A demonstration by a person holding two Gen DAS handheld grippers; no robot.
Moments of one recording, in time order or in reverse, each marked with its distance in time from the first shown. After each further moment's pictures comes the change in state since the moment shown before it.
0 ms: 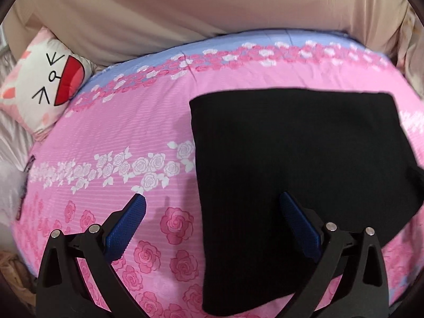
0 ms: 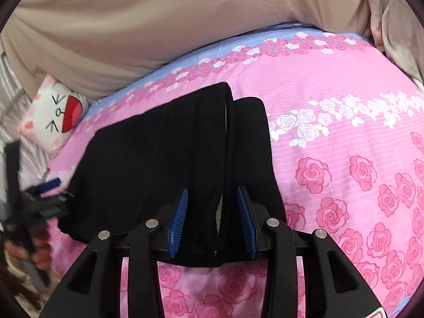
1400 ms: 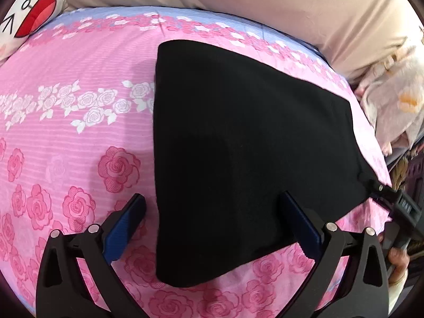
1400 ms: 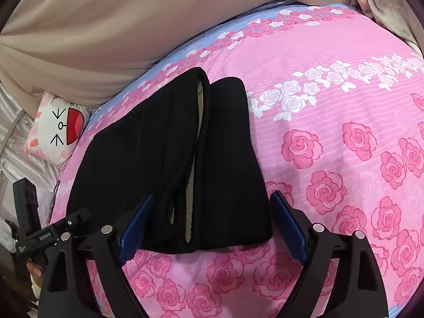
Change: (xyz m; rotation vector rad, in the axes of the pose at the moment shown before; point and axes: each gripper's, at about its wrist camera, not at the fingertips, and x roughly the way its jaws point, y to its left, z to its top) left arm 0.015 0.021 -0.045 -0.179 0.081 -0.437; right arm 0.017 -0.030 -0.009 0.109 0.071 0.068
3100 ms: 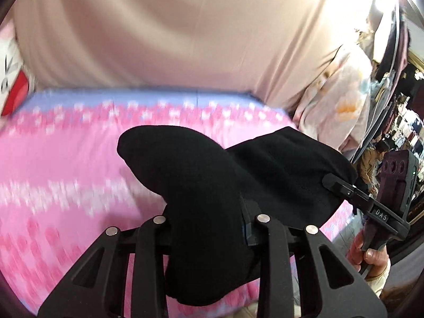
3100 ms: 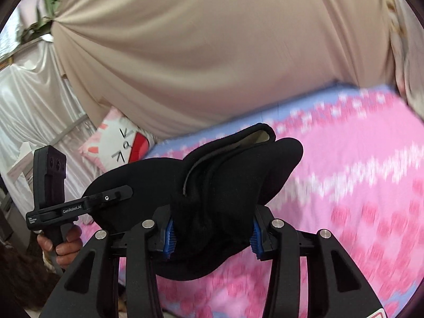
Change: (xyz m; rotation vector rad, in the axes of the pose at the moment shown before) left arm -0.145 -0.063 0.064 0.184 -0.244 -0.180; right arm -0.121 0.083 0.056 -0.224 -0.296 0.229
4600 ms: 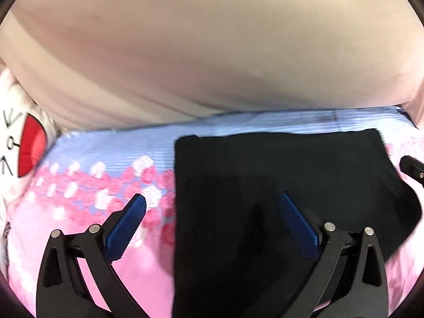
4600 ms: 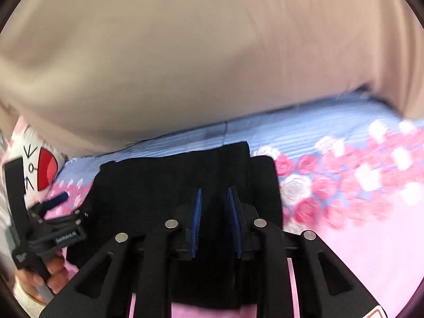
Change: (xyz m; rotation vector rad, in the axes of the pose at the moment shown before) left arm 0.294 0.099 0.130 0.037 0.044 0.596; right arm 0.300 -0.159 0.131 -0.023 0.142 -0.294
